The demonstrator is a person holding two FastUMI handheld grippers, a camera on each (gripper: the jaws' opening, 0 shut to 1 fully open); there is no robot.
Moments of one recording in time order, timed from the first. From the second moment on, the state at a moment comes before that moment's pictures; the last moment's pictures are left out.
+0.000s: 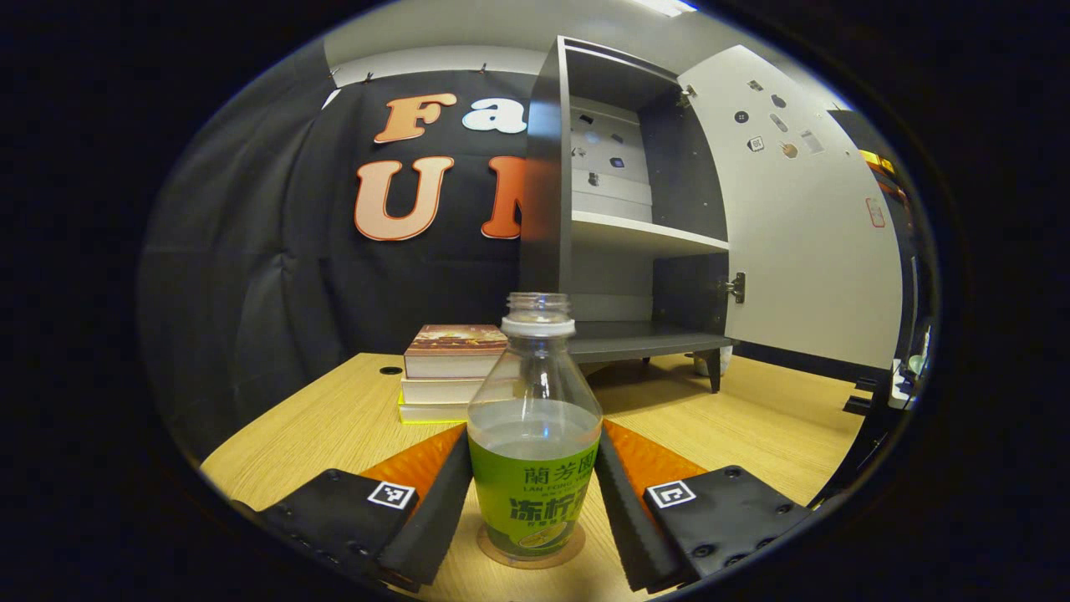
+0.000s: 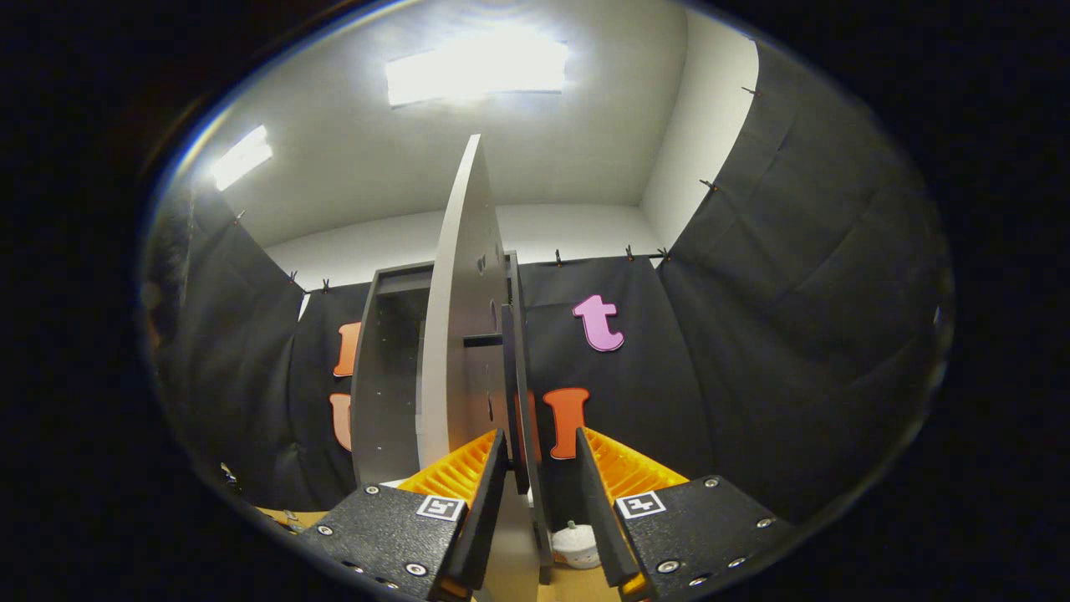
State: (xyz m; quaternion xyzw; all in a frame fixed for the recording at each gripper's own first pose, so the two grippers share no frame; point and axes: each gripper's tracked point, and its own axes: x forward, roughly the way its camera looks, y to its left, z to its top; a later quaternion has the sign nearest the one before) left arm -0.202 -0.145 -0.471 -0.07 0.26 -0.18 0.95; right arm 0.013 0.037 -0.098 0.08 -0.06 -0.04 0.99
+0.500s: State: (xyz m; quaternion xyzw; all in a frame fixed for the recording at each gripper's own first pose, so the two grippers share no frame) left arm -0.196 -0.116 -0.417 -0.05 0.23 -0.15 0.96; right arm 0.005 0.042 -0.090 0.07 -0.06 -0.02 1.00
